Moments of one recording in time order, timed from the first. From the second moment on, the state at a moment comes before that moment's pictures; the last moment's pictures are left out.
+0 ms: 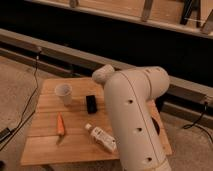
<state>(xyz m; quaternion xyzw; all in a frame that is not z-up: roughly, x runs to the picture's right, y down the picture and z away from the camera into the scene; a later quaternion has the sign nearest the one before) 0.110 0.134 0.886 -0.28 0.48 0.44 0.71</state>
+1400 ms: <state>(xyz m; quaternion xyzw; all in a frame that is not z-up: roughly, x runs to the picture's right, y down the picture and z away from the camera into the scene) -0.005 0.112 0.915 -0.29 0.41 0.40 0.77</state>
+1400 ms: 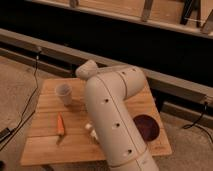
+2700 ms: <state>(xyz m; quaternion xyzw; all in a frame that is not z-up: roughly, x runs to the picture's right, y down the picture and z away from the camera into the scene) 0.070 0.183 0.860 -0.32 0.46 0.45 0.70</state>
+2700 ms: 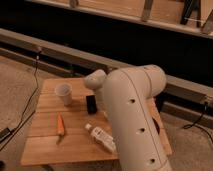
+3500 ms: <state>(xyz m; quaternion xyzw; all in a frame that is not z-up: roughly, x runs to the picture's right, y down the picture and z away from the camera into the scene) 0.135 0.148 0.889 -0.27 0.47 0.51 0.67</state>
